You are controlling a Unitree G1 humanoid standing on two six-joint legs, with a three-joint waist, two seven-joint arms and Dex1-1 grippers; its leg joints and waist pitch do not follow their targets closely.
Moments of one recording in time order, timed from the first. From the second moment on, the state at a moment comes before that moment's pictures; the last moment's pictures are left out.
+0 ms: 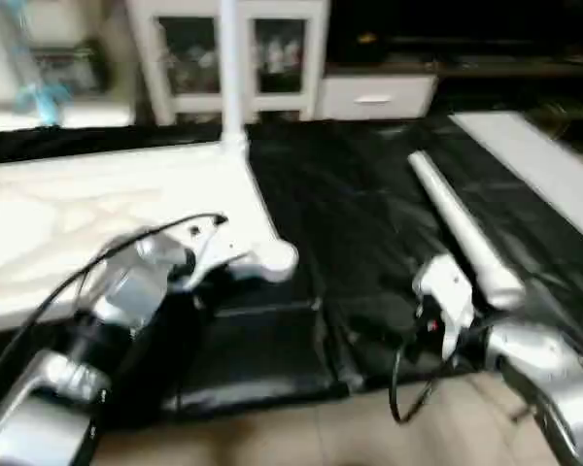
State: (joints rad) left arm -0.60 0.47 -0.36 0.38 0.33 0.41 -1.00; right arm -0.08 -0.52 0.12 -0.19 0.27 0.41 0.75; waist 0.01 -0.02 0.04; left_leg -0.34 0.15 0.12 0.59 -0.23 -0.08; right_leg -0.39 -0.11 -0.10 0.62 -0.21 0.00
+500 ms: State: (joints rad) left arm -0.56 0.56 -0.37 0.31 0.26 0.40 -1.14; right arm -0.09 -0.52 0.12 -0.19 0.27 0.40 0.75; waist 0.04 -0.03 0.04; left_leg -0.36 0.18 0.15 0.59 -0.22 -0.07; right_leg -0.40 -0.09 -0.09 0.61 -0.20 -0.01
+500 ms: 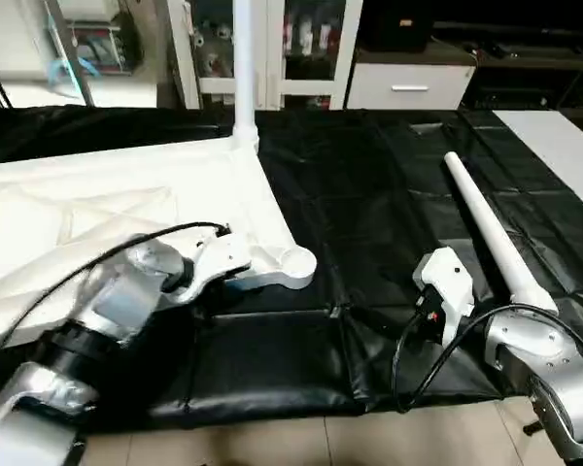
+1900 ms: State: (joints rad) left arm -0.54 0.63 -0.12 0.08 -0.12 0.45 -1.27; right arm -0.09 -0.46 0.00 -0.22 0.36 0.44 0.69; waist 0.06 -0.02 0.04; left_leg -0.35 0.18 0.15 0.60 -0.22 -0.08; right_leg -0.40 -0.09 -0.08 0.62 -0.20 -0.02
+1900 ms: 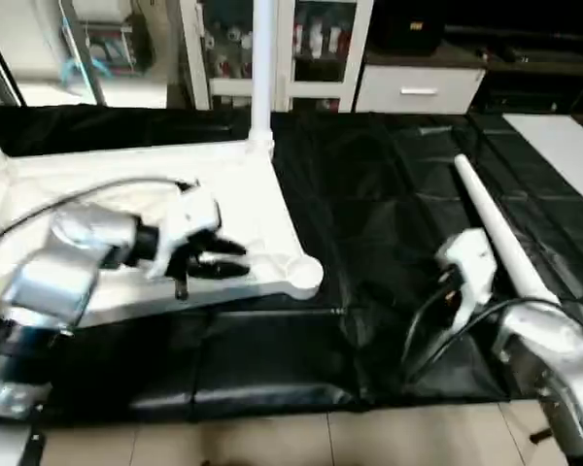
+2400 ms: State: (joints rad) left arm -0.36 0.03 0.08 -0.02 0.01 0.43 -0.28; right arm -0.23 -0.25 -0.09 -0.17 0.19 0.48 0.19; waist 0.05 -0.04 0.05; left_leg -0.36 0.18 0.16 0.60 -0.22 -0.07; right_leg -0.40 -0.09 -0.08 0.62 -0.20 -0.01
